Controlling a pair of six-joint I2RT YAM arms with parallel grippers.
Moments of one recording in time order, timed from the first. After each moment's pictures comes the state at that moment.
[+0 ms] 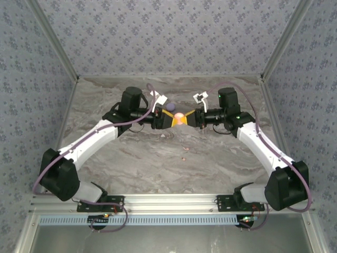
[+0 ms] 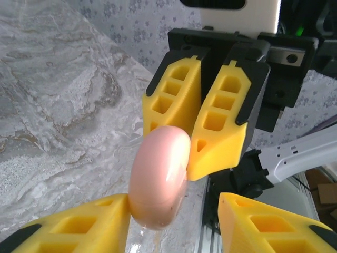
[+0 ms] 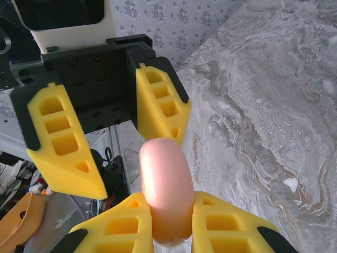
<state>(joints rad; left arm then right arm) -0.58 1.42 1.12 -0.16 0.89 -0.30 0.33 1.30 1.04 -0.30 -1.01 0.15</state>
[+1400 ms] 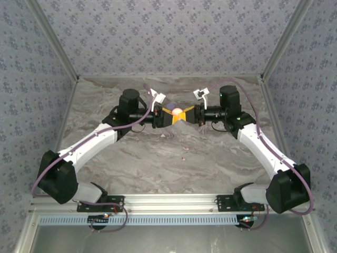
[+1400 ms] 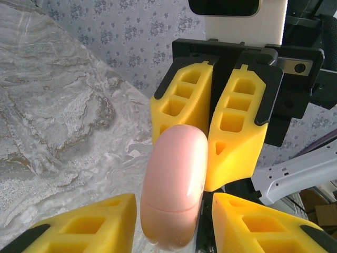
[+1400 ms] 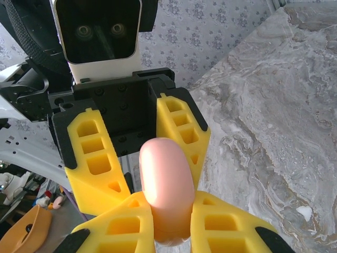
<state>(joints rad) -0.59 1.39 1.05 0.05 0.87 -0.44 0.35 1.28 1.04 -0.16 -1.01 0.27</state>
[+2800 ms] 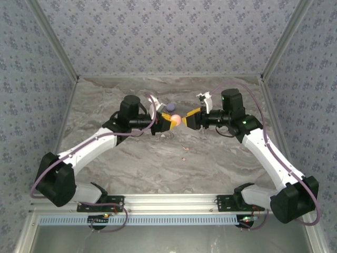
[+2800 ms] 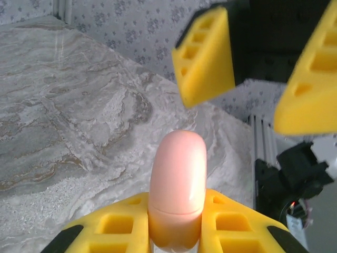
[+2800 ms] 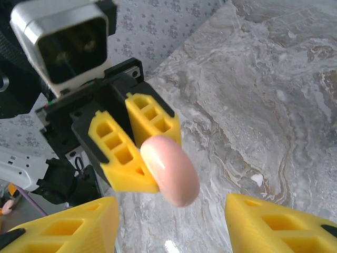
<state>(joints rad) -0.61 1.36 0.95 0.04 0.76 -0.12 0.39 1.18 1.07 -0.42 -0.79 0.13</state>
